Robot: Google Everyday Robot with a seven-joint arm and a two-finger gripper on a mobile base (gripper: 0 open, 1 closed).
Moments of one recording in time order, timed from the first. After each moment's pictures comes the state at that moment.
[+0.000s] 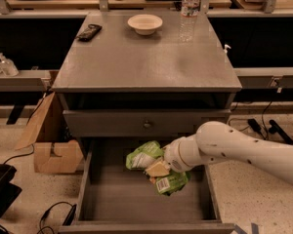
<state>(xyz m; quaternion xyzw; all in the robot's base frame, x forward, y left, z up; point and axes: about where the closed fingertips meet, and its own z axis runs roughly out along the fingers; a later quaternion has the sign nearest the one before) 0.506 -0.044 0.617 -0.46 0.82 0.20 0.28</state>
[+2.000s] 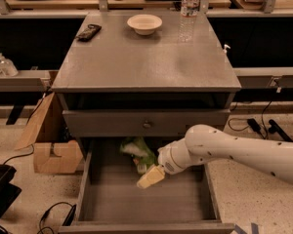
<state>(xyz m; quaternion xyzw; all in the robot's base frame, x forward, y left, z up) 0.516 -0.028 0.564 -0.46 0.83 0.22 0.24</state>
